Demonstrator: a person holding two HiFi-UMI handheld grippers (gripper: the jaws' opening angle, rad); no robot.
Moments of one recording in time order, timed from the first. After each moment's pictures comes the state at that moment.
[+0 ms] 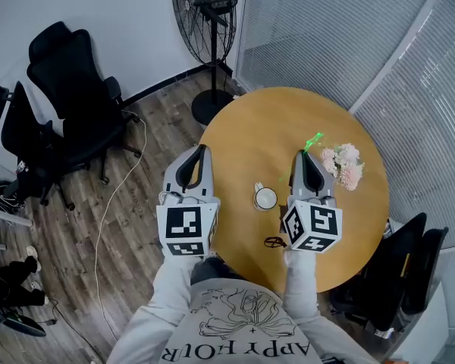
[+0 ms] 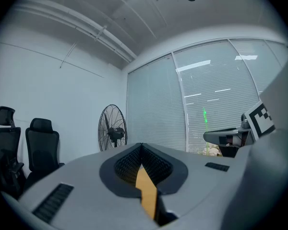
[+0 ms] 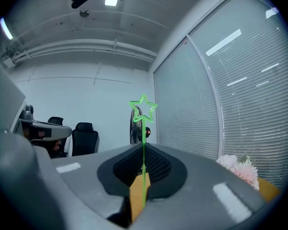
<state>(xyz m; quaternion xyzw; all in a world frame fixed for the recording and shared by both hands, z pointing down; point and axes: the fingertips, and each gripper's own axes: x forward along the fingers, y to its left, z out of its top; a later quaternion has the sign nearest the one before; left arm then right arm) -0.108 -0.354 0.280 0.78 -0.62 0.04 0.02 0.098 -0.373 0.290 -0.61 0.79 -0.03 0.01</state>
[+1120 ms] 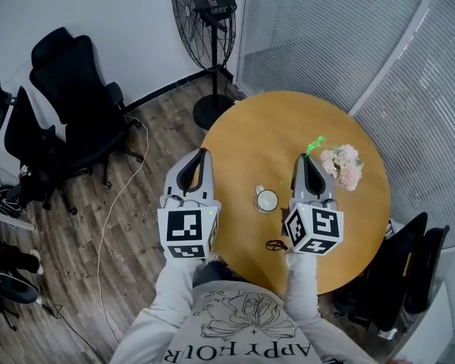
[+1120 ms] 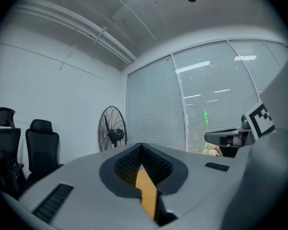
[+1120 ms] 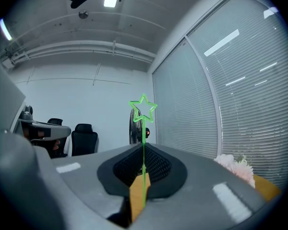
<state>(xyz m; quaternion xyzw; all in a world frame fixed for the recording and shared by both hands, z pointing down) -0.110 -0.348 0.275 0.78 -0.62 0.03 0.02 0.100 -0.366 0.286 -0.61 0.79 -0.03 0.01</state>
